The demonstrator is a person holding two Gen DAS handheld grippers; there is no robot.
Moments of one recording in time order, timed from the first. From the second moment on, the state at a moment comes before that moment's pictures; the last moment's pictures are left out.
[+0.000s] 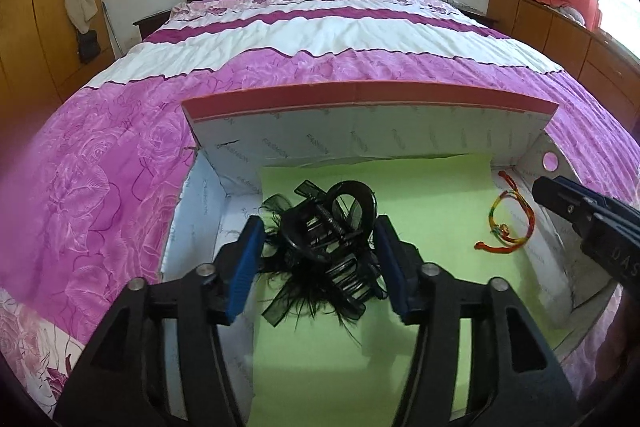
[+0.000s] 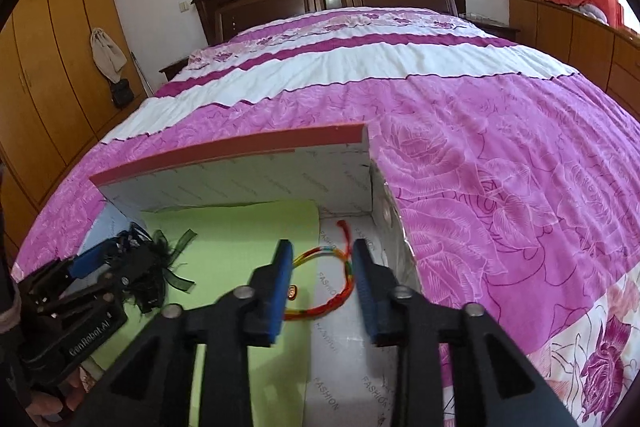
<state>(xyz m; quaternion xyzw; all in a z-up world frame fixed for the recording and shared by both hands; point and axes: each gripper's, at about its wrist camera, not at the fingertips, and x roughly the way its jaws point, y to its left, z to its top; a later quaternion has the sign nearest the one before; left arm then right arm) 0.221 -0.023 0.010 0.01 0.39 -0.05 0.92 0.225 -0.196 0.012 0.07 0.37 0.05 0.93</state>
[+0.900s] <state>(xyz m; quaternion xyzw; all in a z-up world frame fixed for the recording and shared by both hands) 0.137 -0.002 0.086 -0.03 0.32 -0.07 0.95 0.121 -0.194 0.098 0.10 0.26 0.09 0.96</state>
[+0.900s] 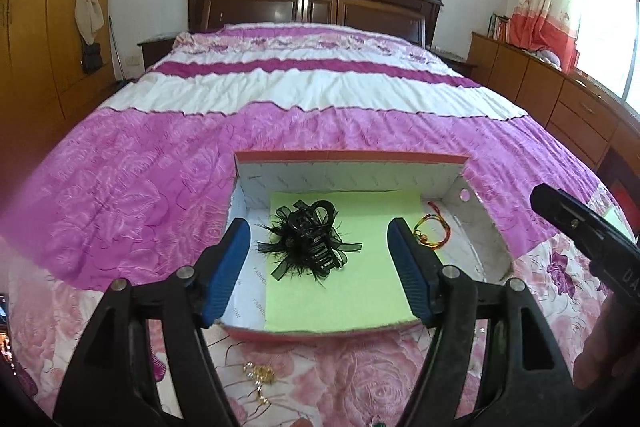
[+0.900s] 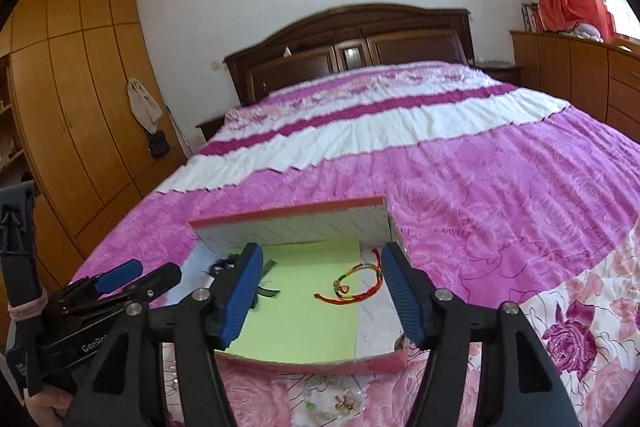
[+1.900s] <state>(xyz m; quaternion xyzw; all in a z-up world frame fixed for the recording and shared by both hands) 0.046 0.020 0.081 -0.03 0.34 -0.08 0.94 0.013 -0.194 0.087 0.13 0.29 0.10 0.94</state>
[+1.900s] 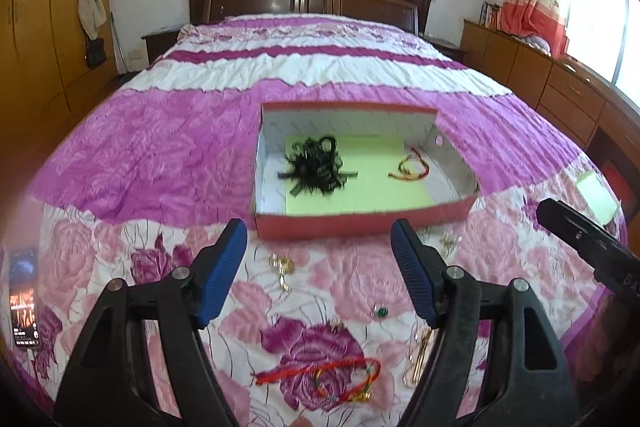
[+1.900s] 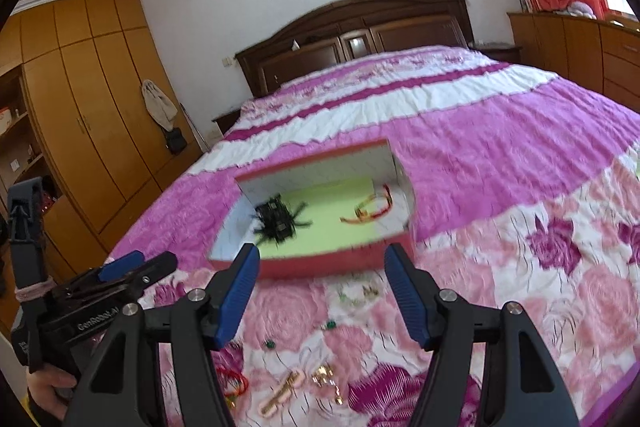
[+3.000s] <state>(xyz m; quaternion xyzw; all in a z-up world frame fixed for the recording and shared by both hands) 0.021 0.018 -0.017 0.01 0.50 -0.11 0.86 0.007 -0.164 -0.019 0.05 0.46 0.13 0.88</state>
